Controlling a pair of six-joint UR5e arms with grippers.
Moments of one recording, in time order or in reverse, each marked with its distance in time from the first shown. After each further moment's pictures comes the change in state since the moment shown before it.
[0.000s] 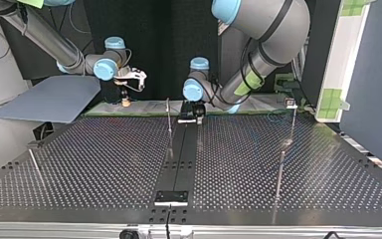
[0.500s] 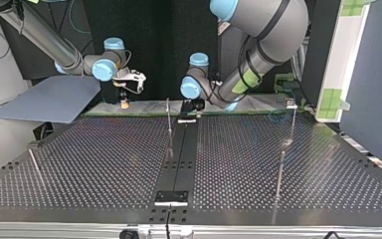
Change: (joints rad) left arm -0.018 0.004 -0.015 -0.096 0.005 0.005; right arm 0.002 -0.020 -0.002 0.003 0.006 0.034
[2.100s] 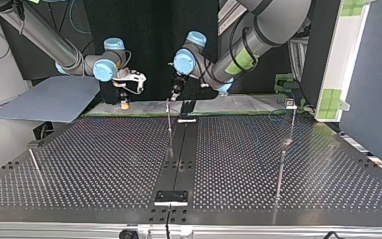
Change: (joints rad) left arm -0.107 0.100 -0.201 0.236 0.257 0.062; right arm 0.002 0.000 0.000 -0.005 -0.001 0.009
